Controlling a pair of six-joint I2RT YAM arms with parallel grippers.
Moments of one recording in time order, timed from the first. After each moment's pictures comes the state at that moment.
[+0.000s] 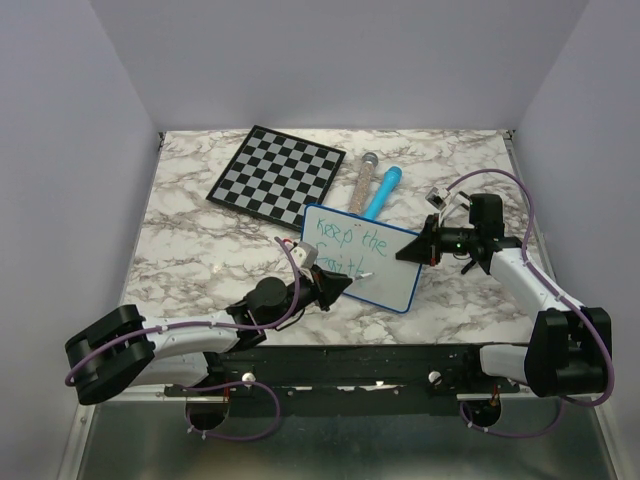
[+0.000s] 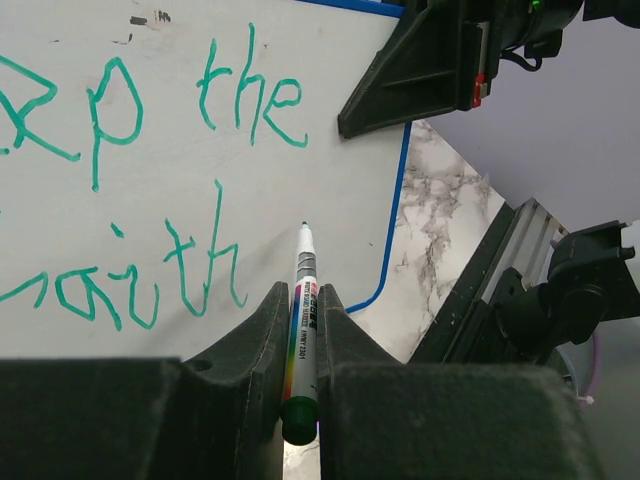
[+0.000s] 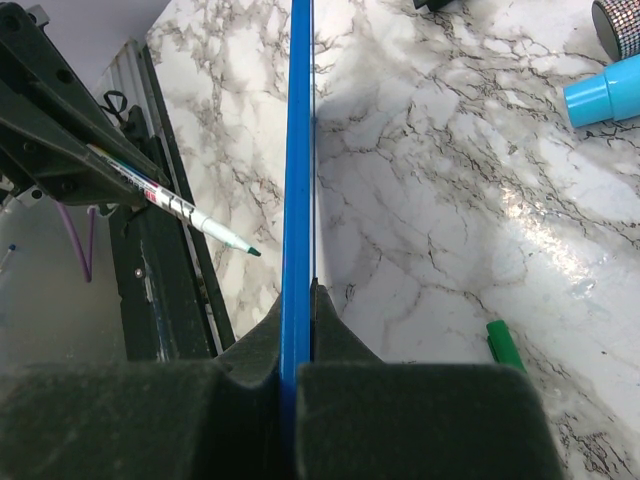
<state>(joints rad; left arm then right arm) -1.06 1.15 0.30 0.83 -0.13 -0.51 0.06 1.26 0.72 -0.23 -1.14 -0.12</state>
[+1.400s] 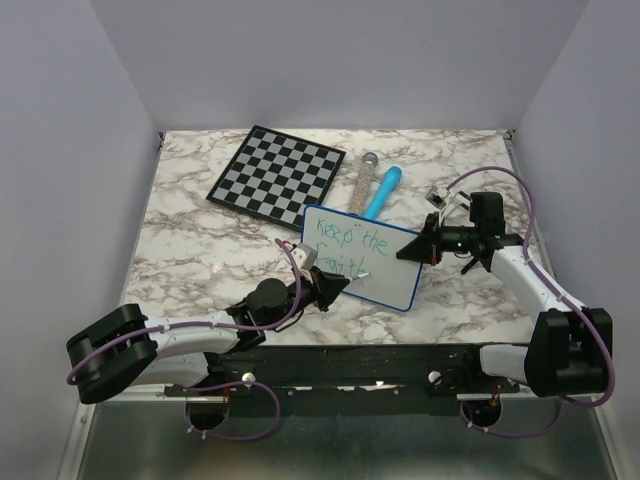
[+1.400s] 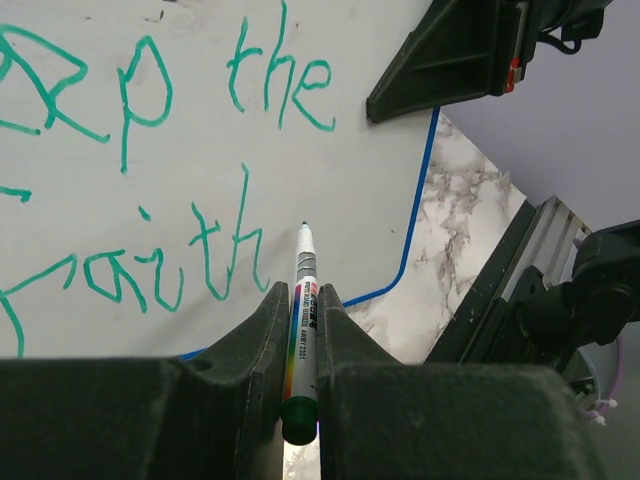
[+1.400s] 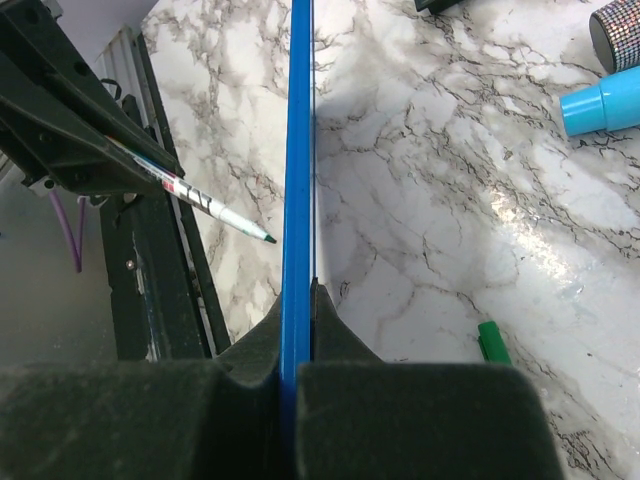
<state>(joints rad) -1.06 1.14 0.28 0.83 -0.16 -0.49 0.06 1.26 0.75 -0.29 -1.14 -0.19</state>
